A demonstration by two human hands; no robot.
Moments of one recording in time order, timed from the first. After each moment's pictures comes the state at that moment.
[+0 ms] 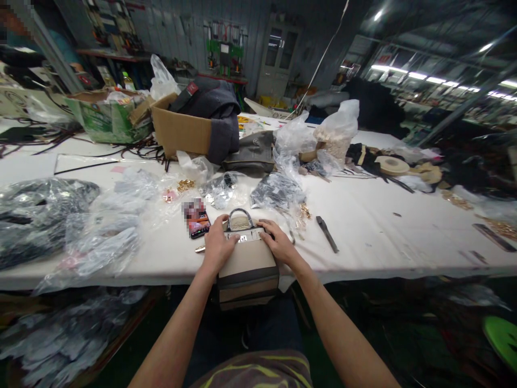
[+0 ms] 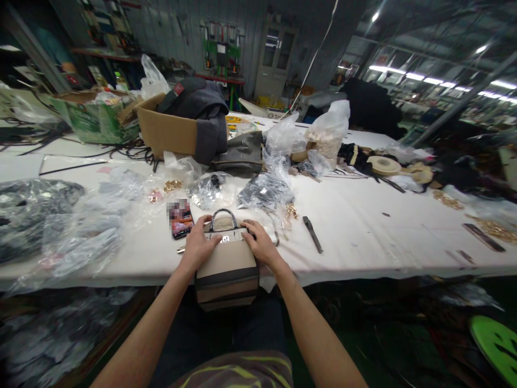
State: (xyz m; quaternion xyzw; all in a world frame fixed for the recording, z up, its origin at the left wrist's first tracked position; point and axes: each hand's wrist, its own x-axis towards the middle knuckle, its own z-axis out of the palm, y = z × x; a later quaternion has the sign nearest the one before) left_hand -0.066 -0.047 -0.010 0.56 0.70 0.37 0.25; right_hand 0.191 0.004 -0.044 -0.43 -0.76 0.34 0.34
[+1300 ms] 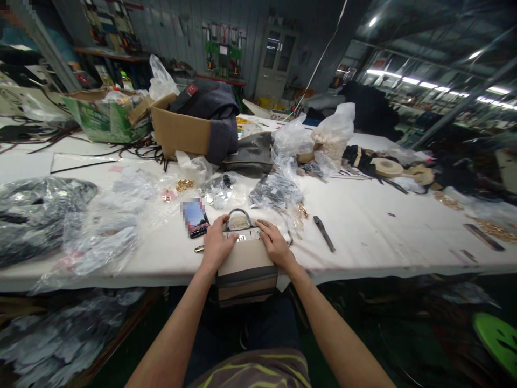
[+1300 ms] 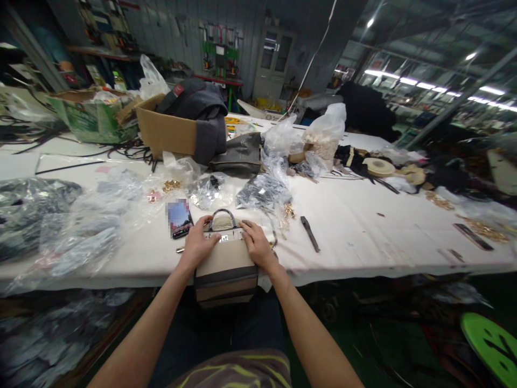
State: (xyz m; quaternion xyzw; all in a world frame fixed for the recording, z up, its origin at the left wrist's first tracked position) left_hand -0.067 -0.046 -0.014 0.56 0.70 0.37 0.25; right_hand 0.187 -0.009 -0.056 -0.44 -0.77 0.28 0.36
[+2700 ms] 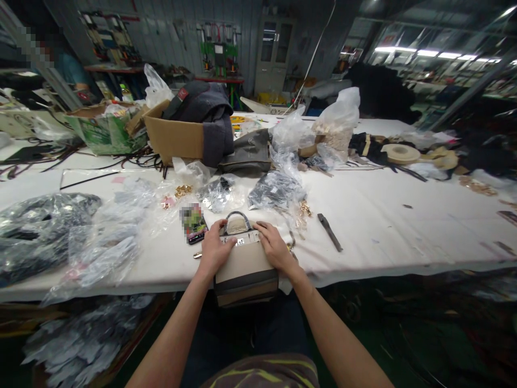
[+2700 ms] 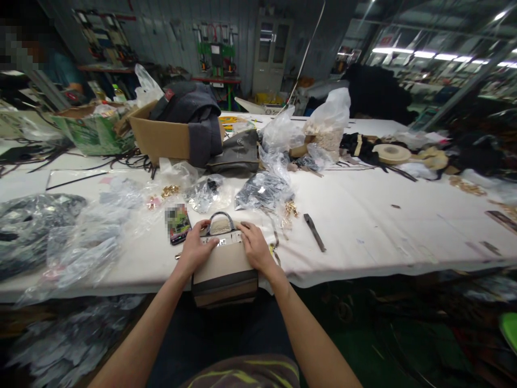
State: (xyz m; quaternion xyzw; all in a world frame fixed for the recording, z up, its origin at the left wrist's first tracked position) left_hand -0.071 -0.042 -0.020 0.58 0.69 0.36 0.24; right_hand 0.179 -0.004 -0.057 -0.44 -0.76 0.30 0.37
